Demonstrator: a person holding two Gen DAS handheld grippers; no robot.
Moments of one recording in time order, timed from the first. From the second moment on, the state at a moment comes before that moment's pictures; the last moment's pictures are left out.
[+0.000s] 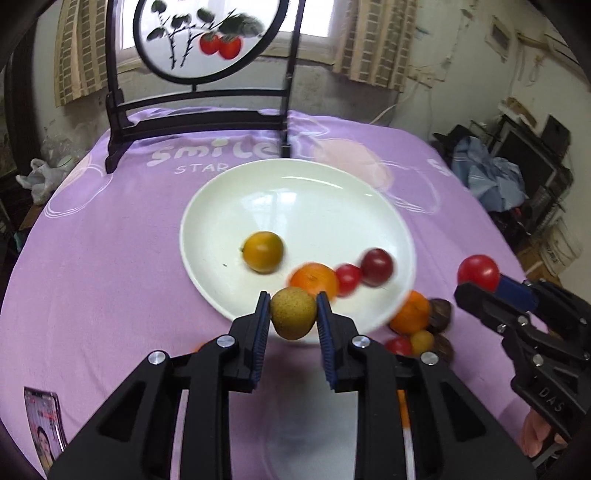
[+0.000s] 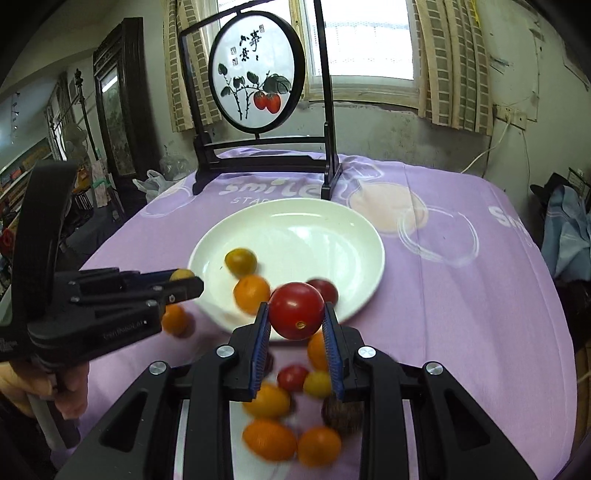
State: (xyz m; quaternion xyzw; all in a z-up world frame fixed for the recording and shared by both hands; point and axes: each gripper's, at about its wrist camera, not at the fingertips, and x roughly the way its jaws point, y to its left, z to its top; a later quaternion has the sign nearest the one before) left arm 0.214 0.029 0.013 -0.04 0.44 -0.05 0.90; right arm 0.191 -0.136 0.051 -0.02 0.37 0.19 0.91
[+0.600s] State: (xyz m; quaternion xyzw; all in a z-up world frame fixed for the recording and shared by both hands) left arm 0.270 0.043 -0.023 -0.03 0.48 0.00 0.88; right arm 0.286 -0.098 0.000 -0.02 0.43 0.17 0.88
